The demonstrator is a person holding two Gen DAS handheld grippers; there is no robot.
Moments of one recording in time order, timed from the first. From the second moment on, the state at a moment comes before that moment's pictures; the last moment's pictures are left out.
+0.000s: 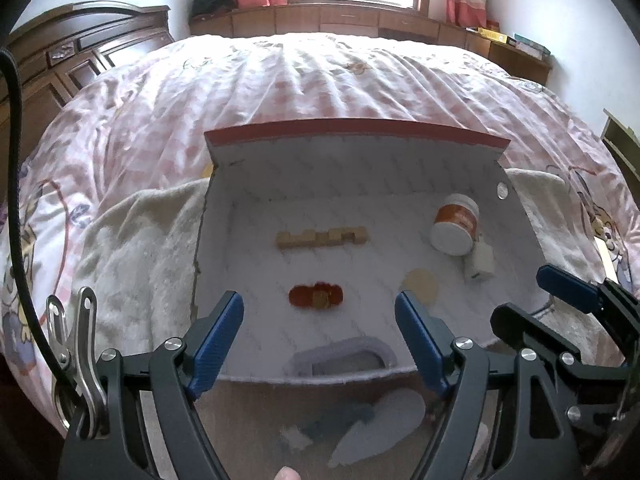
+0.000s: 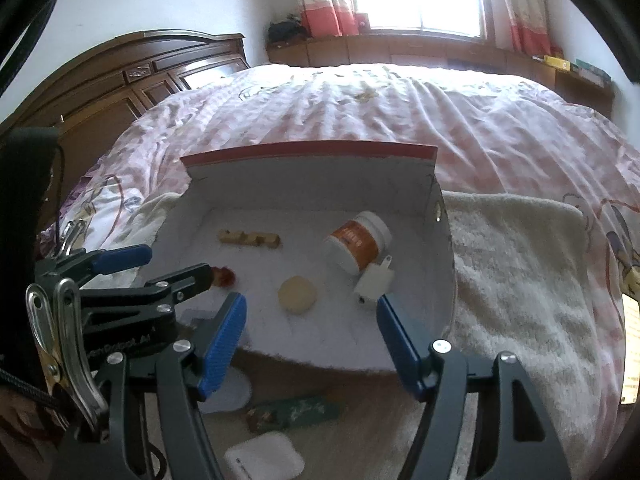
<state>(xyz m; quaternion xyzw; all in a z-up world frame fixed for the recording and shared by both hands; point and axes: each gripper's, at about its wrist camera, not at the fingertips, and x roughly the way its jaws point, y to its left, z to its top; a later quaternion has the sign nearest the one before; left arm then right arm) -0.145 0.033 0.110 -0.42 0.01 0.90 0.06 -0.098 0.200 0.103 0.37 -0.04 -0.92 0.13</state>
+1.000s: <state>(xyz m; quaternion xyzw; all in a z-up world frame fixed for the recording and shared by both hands) -0.061 -0.014 0.066 -0.47 -0.03 0.88 0.03 -0.015 0.206 0.058 0.40 -0.05 -0.91 0.11</state>
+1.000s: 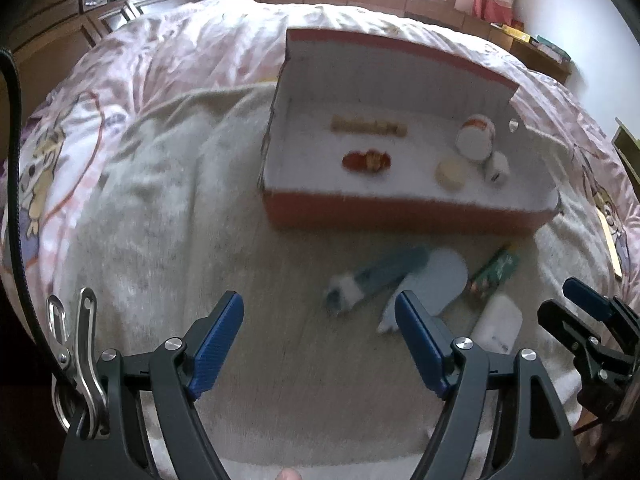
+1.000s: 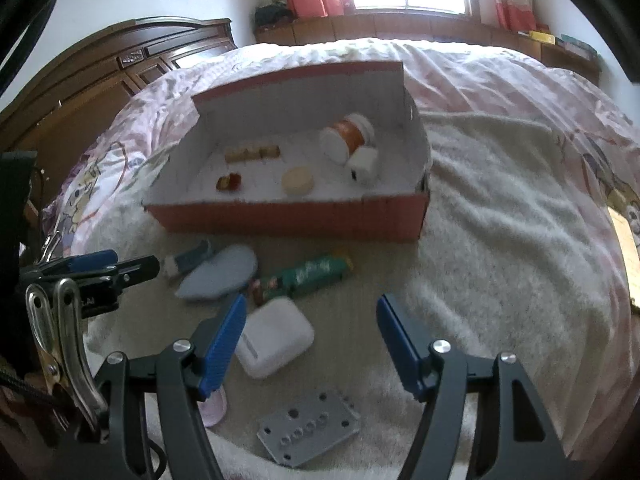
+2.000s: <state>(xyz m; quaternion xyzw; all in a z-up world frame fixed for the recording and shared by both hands) -0.045 -0.010 0.029 -0.49 -0.06 0.87 0.04 -0.010 0.174 0.013 0.39 0.03 -0.91 0.13</state>
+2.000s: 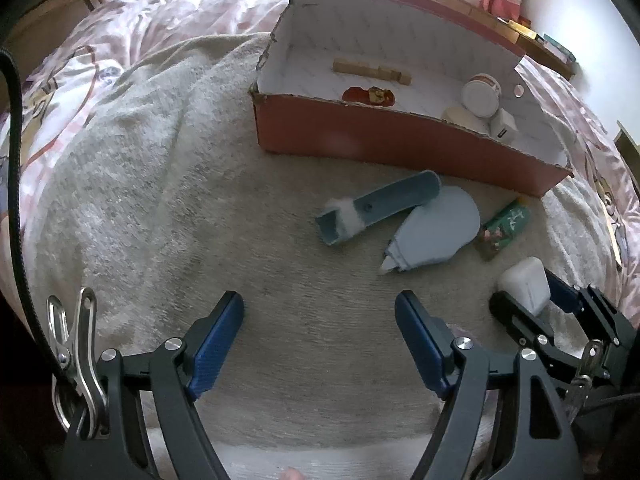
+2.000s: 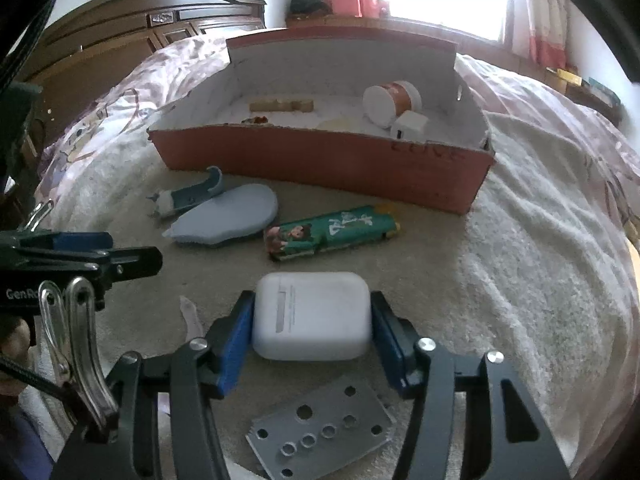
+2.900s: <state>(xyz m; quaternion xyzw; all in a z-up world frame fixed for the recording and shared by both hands) -0.082 0.008 0.038 -0.43 -0.17 0.88 0.05 0.004 0.191 0.004 0.36 0.00 -0.93 0.12</state>
